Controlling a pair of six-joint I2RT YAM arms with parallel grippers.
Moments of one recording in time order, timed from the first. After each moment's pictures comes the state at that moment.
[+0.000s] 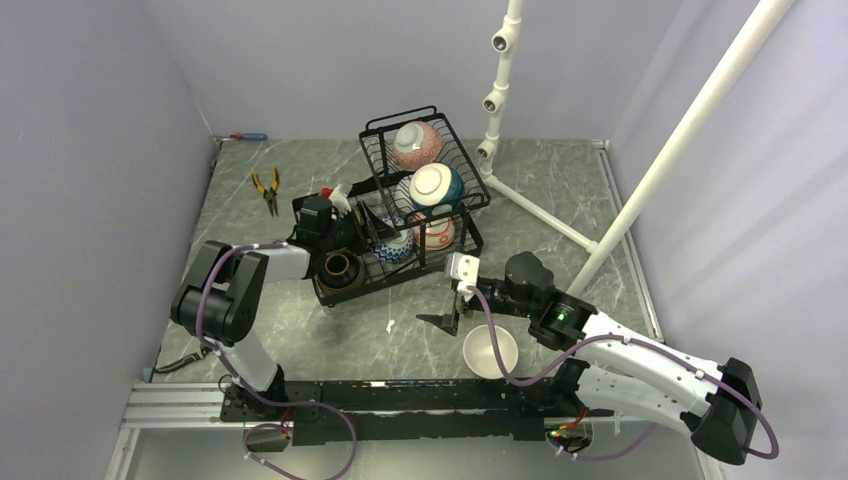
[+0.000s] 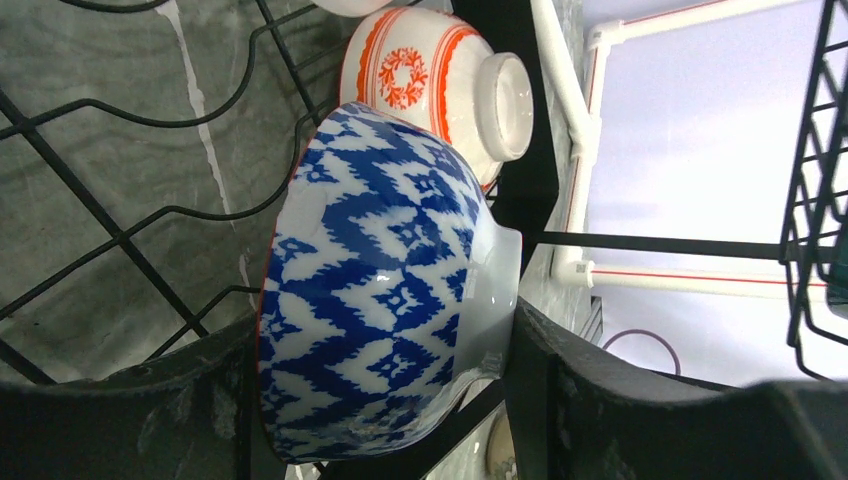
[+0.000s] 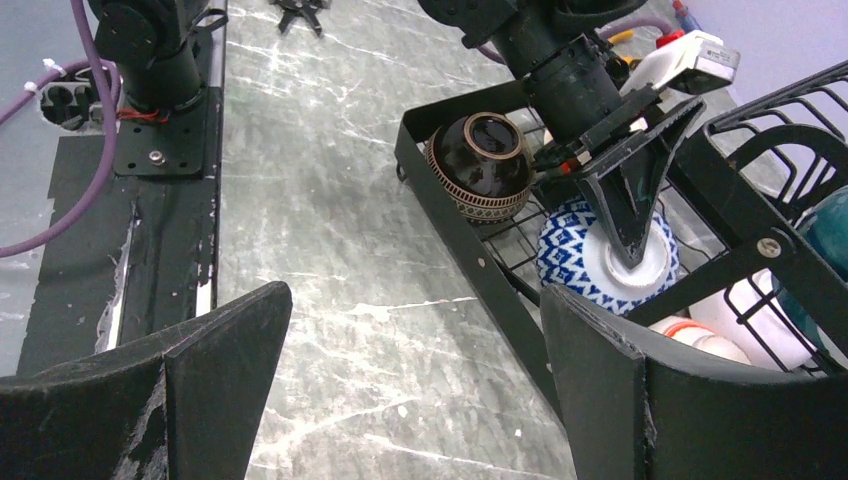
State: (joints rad) left arm -0.31 1.68 0.73 0.51 0.56 -0.86; right arm 0.92 0.86 0.59 0.11 -0.42 -0.29
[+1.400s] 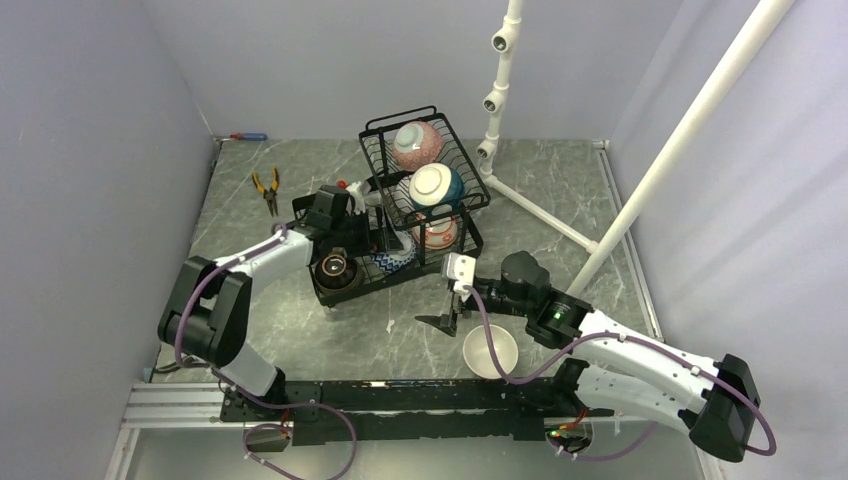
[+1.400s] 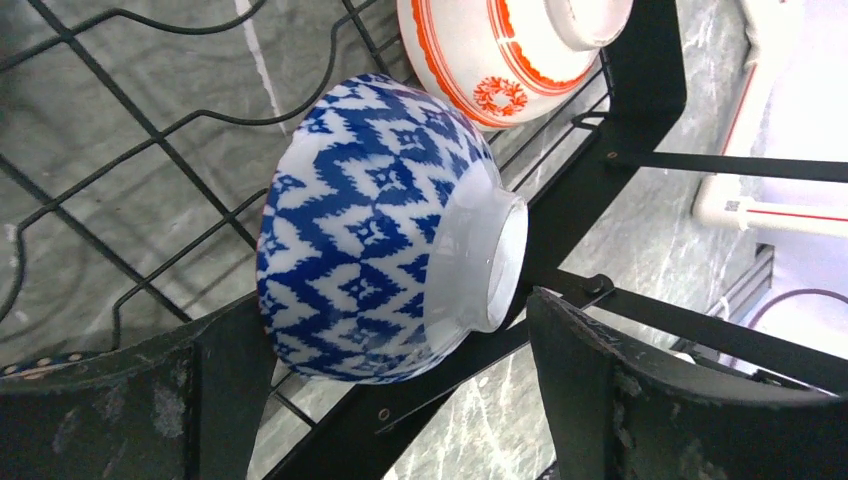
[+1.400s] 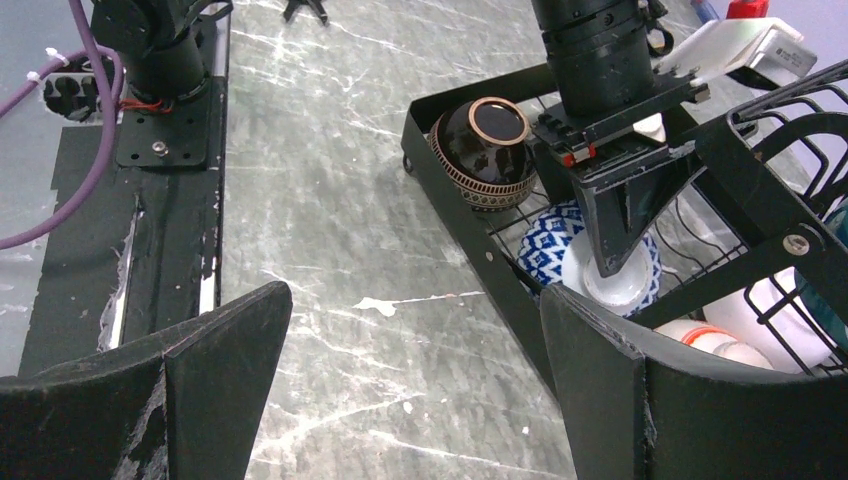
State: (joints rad) left arm -0.40 1.58 0.92 -0.08 0.40 -0.55; right arm 0.92 0.89 0.59 0.11 -0.43 -0.29
